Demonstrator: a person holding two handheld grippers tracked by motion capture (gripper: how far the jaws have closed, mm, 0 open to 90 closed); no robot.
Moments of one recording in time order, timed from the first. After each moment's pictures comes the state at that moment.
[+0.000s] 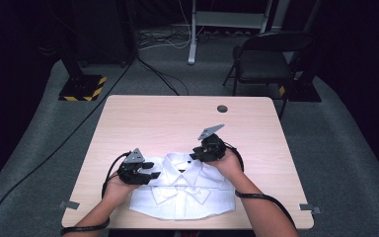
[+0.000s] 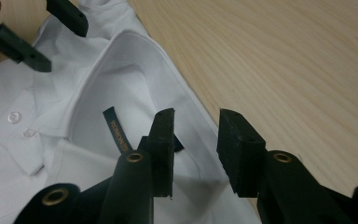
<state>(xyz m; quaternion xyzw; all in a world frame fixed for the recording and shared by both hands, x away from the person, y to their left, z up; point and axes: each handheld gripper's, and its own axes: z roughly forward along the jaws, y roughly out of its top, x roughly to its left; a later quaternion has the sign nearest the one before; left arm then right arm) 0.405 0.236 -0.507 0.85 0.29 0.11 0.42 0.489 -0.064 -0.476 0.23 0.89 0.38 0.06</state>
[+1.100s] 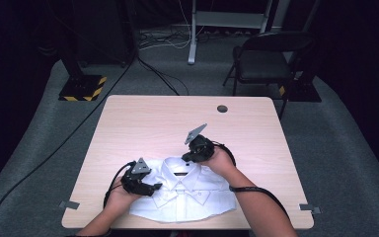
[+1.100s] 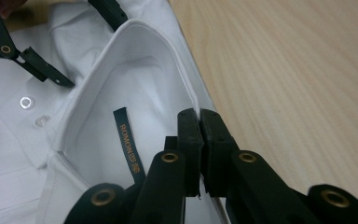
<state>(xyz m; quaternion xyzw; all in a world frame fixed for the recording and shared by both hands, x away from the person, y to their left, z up) 0.393 0.226 -0.525 0.86 0.31 0.14 0.37 0.491 -0.033 -0.472 0.15 0.93 0.34 0.04</state>
